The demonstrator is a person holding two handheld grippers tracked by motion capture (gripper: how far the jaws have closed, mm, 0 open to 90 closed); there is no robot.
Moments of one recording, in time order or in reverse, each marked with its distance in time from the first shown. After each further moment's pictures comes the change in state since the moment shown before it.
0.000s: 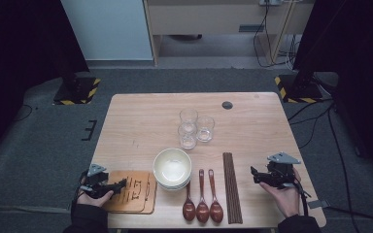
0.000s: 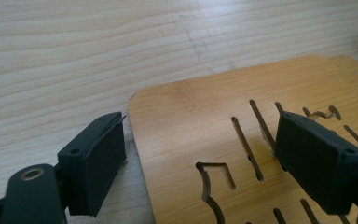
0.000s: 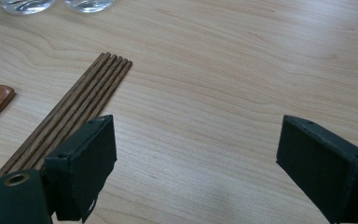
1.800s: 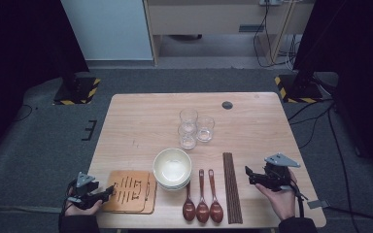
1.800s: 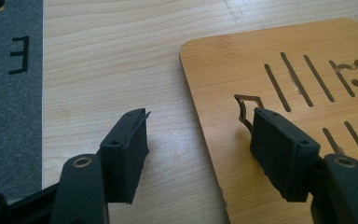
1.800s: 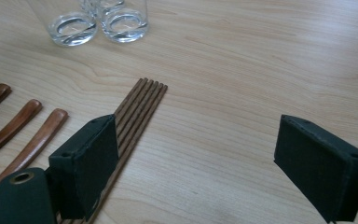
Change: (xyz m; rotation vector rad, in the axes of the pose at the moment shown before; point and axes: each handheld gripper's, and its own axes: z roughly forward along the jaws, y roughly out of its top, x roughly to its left) left arm 0.005 -0.023 -0.031 0.037 0.095 0.006; right arm 0.019 0.006 -0.012 -0.079 0.065 0.027
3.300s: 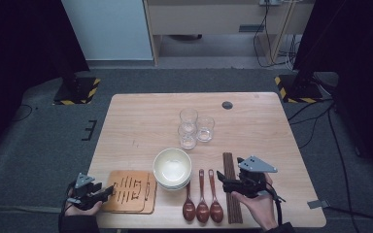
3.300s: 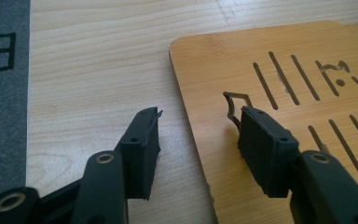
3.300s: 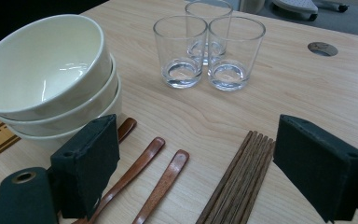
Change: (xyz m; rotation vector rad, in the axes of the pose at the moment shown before) left arm -0.001 -0.002 -0.001 -0.008 -0.027 -0.014; right arm 0.083 0.030 -0.017 -0.104 0.188 -0.088
